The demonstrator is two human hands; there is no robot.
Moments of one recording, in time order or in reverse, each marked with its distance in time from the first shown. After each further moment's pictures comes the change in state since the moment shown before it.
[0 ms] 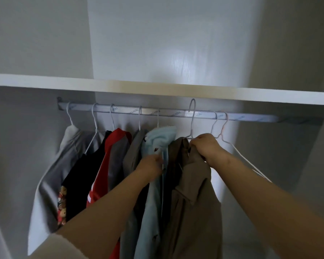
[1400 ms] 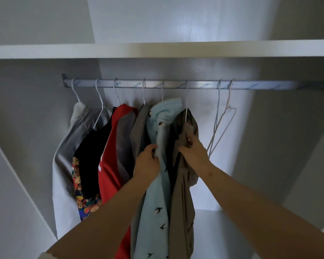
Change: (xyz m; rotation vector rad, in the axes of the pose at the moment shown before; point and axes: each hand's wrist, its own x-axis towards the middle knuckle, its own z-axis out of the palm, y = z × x) left_hand -0.051 -0.039 0.042 -0.232 0.298 -0.069; right_hand -0.030 0.093 0.066 0.027 -0.064 -0.121
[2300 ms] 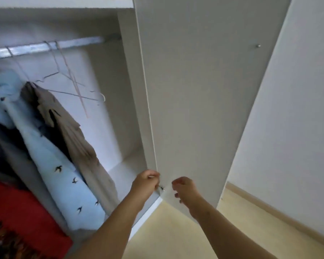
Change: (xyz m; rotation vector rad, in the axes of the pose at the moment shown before) left_hand -0.319 -0.010 0.066 -0.084 -1.045 -0.015; right_hand -0.448 0.069 -0.034 0.289 0.650 0.838
